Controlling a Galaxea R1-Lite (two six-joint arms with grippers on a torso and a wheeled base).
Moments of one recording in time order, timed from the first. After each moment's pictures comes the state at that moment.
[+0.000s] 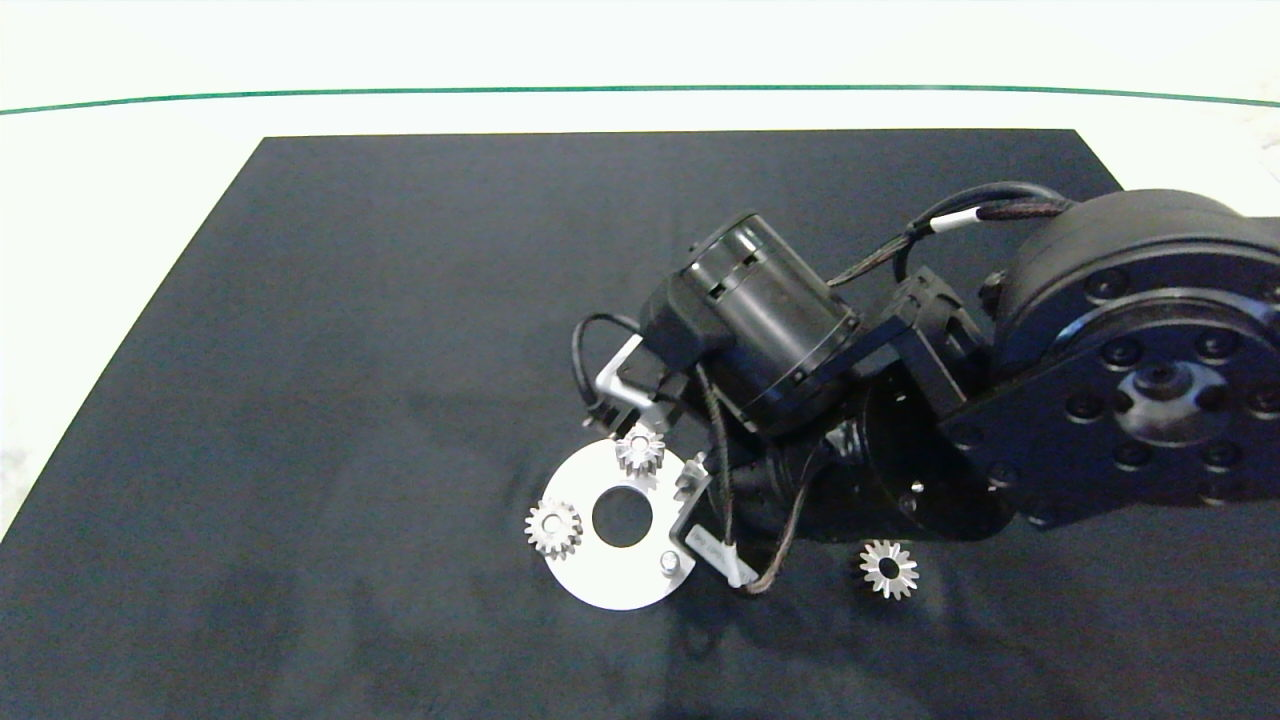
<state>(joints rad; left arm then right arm) 0.04 0.96 -1.52 0.94 0.14 0.11 0.95 1.92 -1.72 0.74 -0.39 -0.16</state>
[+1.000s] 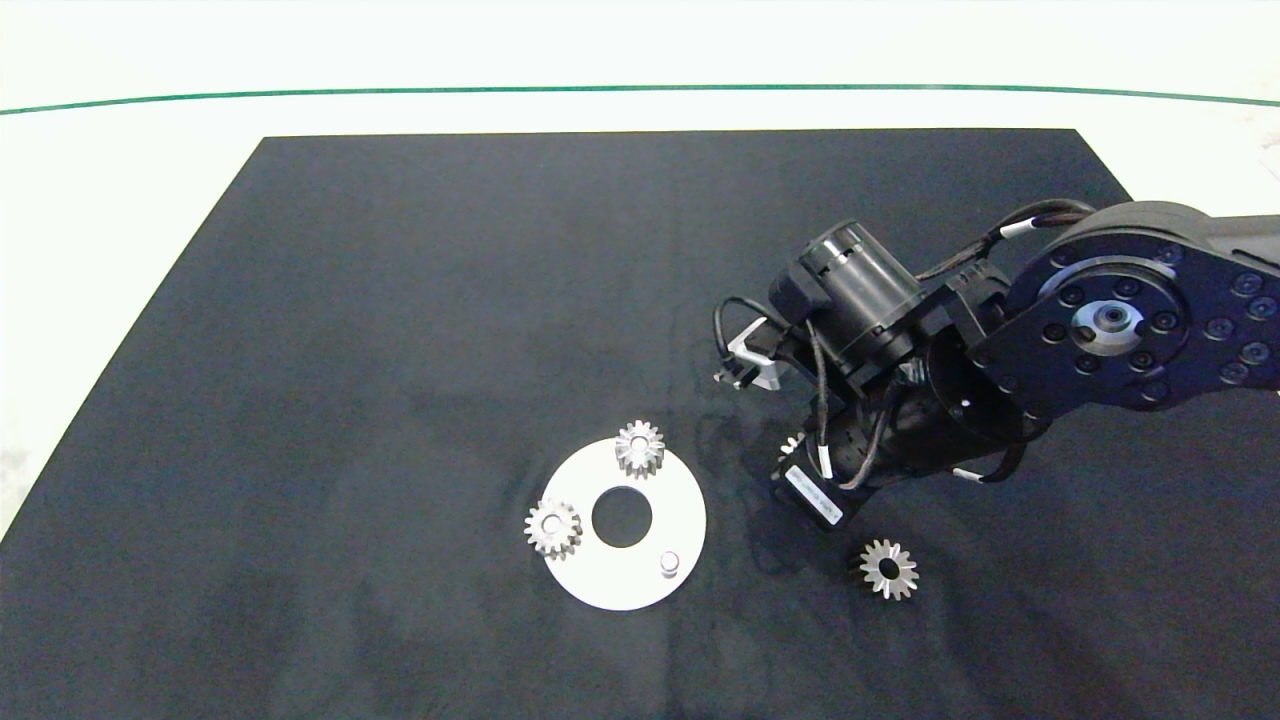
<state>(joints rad) 0.04 0.95 -1.53 0.94 0.14 0.11 0.72 1.91 -1.62 0.73 -0.33 -0.14</state>
